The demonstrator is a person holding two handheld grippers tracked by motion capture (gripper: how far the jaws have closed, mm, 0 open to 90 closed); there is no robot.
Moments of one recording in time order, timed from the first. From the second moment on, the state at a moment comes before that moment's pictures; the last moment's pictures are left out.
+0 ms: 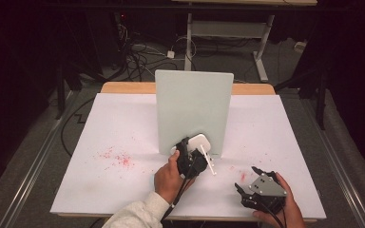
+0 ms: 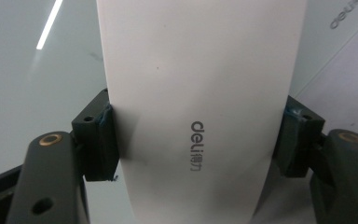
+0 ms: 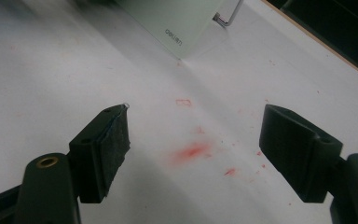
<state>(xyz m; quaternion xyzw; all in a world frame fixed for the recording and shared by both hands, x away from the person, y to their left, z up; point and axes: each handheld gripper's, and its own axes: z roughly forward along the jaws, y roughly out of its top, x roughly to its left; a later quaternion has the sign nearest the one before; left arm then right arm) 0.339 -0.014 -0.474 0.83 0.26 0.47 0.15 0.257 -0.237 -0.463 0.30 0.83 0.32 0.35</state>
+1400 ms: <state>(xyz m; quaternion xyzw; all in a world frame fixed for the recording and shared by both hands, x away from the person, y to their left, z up) 0.355 0.015 -0.456 0.79 0.30 0.50 0.19 0.258 -0.238 -0.463 0.30 0.83 0.32 0.35</state>
